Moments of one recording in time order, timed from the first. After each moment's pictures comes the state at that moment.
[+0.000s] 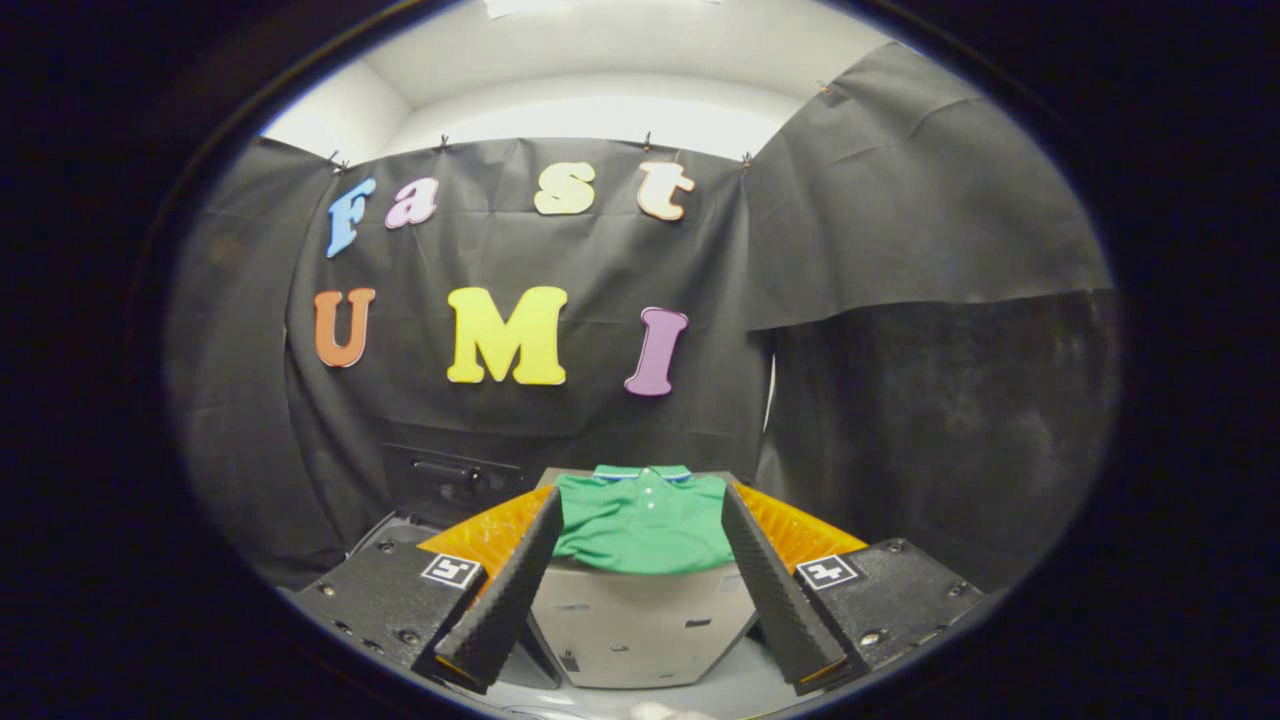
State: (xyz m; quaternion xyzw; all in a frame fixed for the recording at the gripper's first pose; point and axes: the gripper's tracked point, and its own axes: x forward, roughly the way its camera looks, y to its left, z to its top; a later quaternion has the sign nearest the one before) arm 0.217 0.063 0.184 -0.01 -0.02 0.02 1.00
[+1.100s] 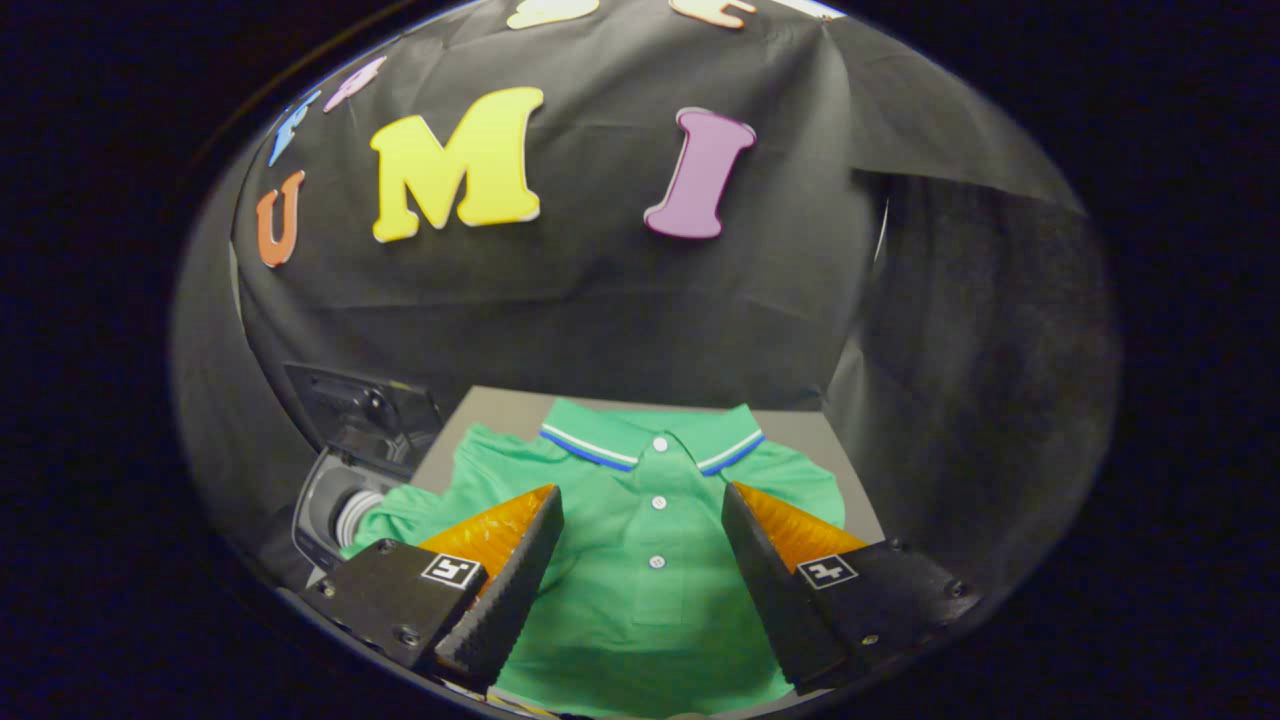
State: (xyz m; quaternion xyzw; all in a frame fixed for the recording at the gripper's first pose) arm 0.522 0.066 0.076 -0.05 0.28 0.04 0.96
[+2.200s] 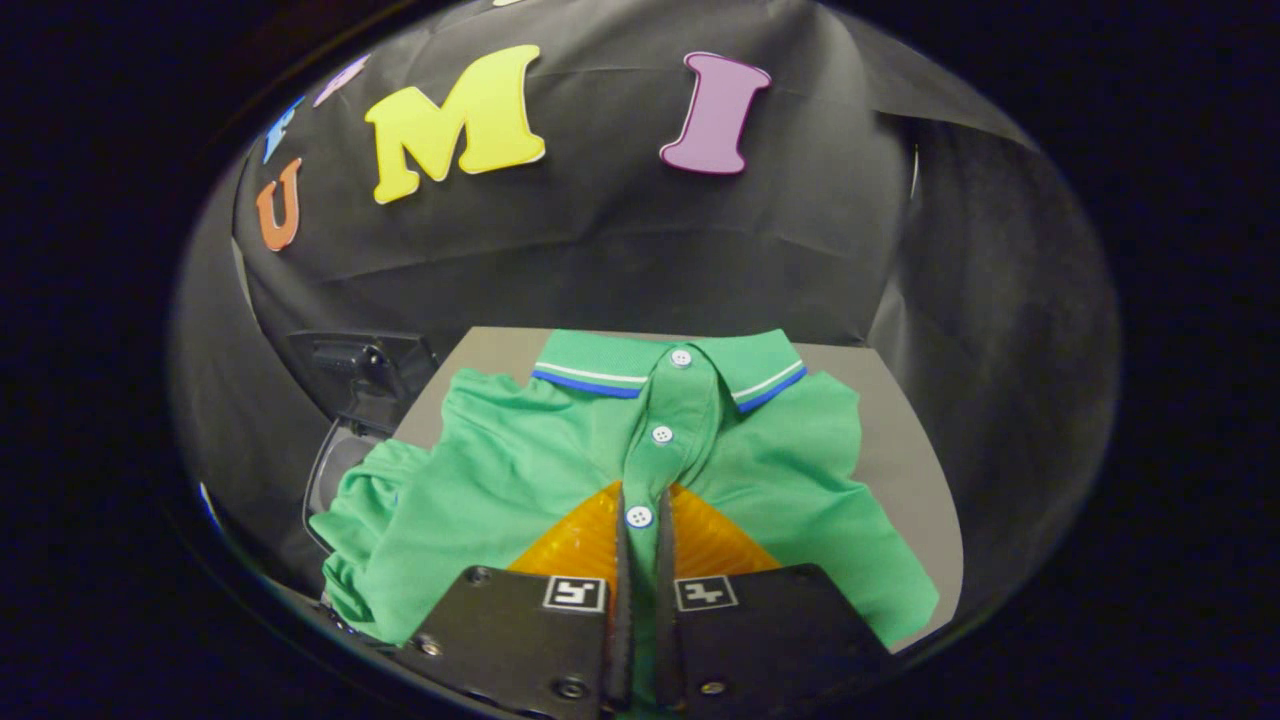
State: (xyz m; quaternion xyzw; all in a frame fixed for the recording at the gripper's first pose) arm 0.522 0.076 0.039 -0.02 0.33 0.08 0.94
